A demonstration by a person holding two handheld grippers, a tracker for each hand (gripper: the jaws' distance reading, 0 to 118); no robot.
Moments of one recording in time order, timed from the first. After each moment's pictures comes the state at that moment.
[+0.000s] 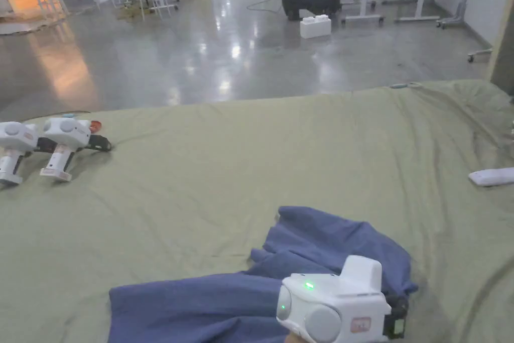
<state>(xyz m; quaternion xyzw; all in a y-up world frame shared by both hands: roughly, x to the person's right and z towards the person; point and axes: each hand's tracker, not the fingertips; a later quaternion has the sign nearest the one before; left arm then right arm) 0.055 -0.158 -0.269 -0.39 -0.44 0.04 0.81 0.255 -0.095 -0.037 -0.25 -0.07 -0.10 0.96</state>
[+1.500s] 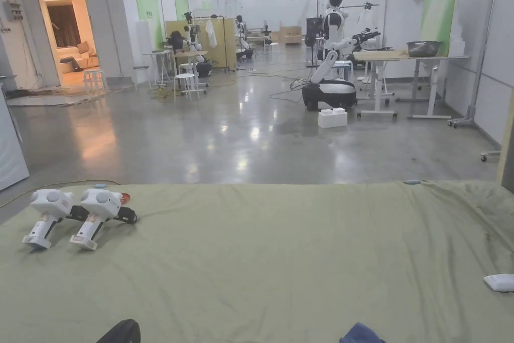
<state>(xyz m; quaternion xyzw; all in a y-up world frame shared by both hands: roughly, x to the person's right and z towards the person) -0.210 0.049 -0.052 -0.01 -0.08 -0.01 1.00 0.185 -0.002 -0.074 -0.08 0.04 -0.01 1.00</state>
